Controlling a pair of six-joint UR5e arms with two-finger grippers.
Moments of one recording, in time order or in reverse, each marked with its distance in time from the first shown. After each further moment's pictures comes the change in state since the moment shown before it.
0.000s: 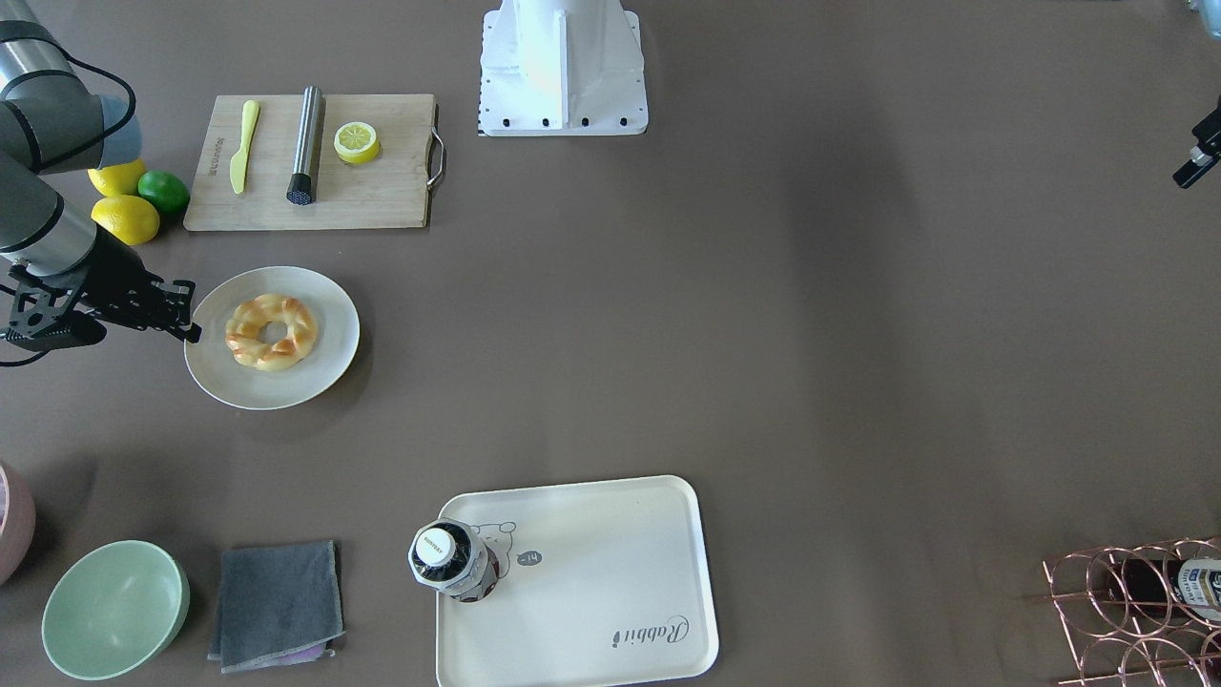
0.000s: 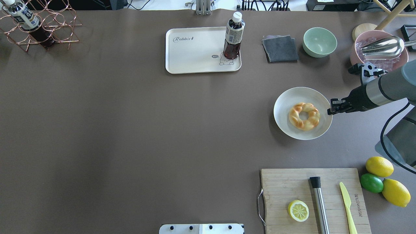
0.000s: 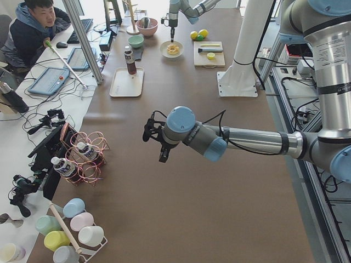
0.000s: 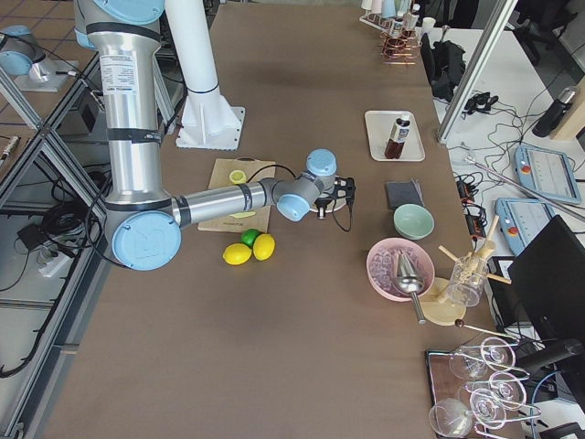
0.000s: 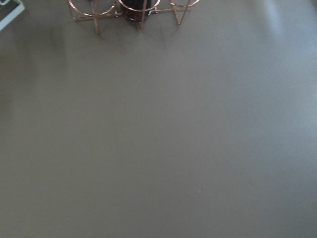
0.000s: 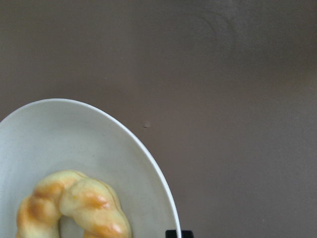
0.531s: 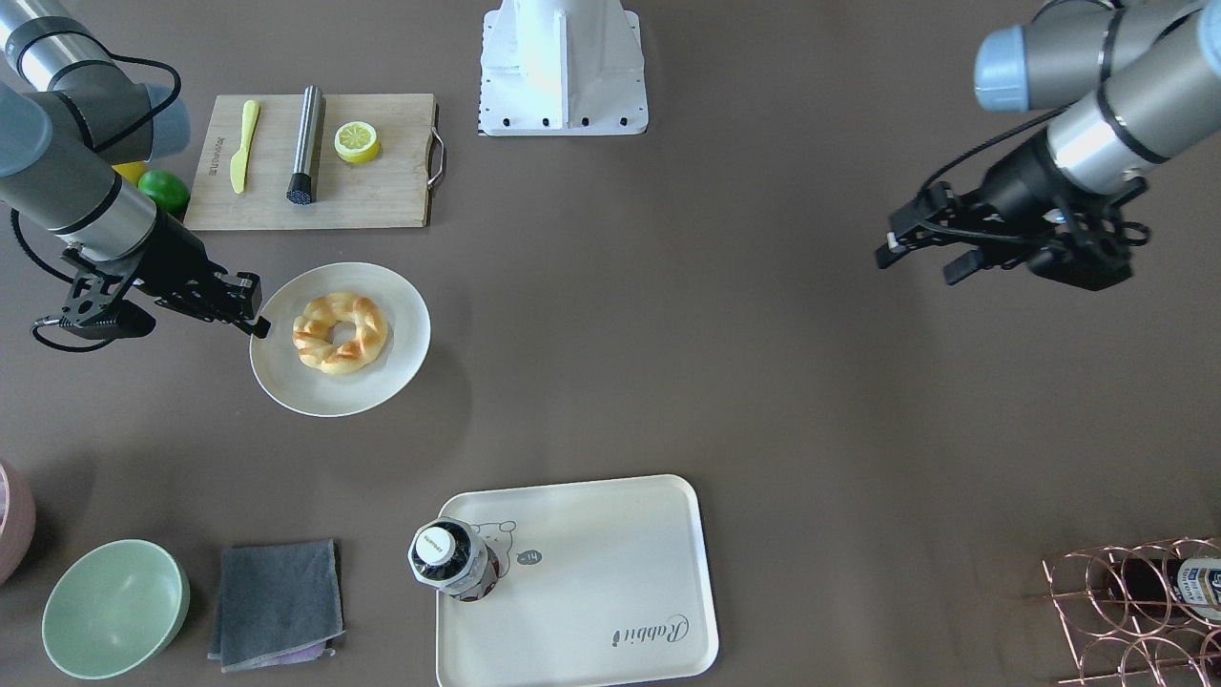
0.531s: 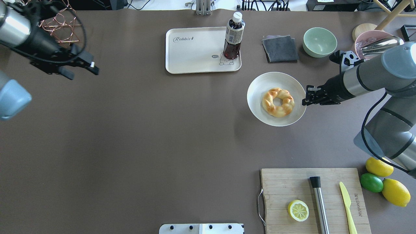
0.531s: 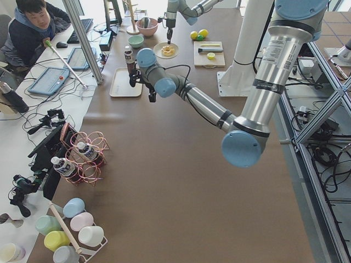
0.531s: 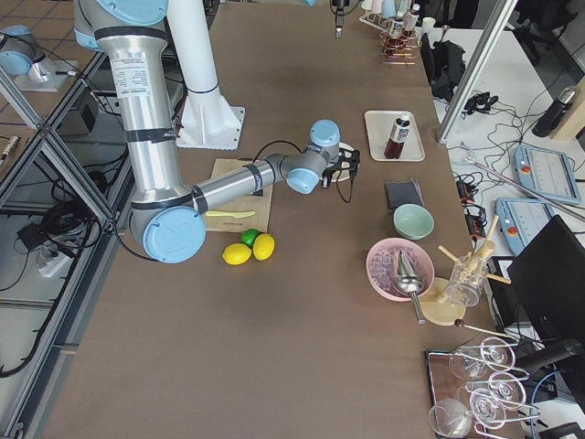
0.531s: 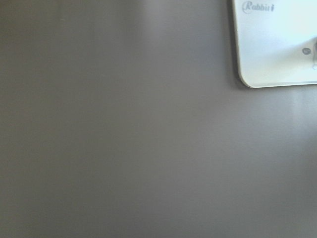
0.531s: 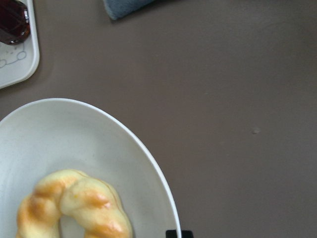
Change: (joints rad) left arm 0.405 -0.541 0.028 0.276 0.049 -0.539; right arm -0.037 0.111 0.060 -0.019 -0.008 0.250
